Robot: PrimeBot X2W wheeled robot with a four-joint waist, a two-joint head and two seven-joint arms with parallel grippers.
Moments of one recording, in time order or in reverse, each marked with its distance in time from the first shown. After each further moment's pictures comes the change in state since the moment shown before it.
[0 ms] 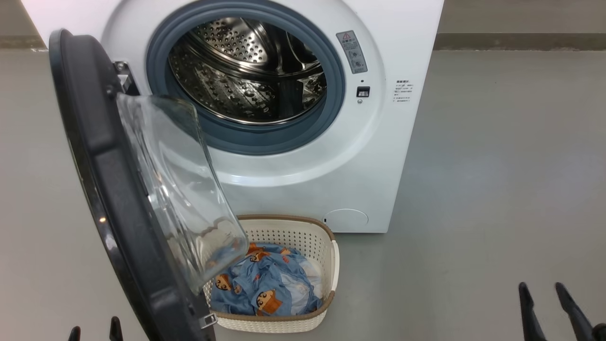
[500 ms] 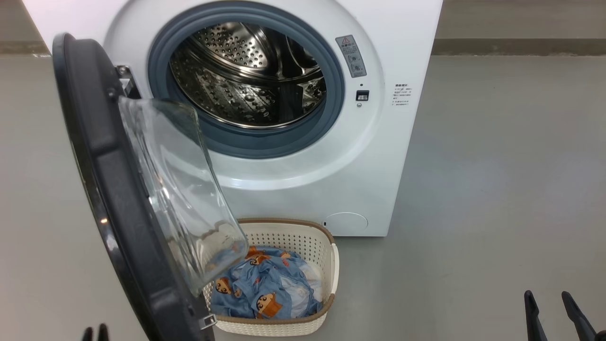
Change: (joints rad) left arm 0.005 0.000 -0.001 0.007 -0.009 -0.004 0.000; right arm 0.012 0.027 -0.052 0.014 -0.054 0.000 0.000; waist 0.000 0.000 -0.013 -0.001
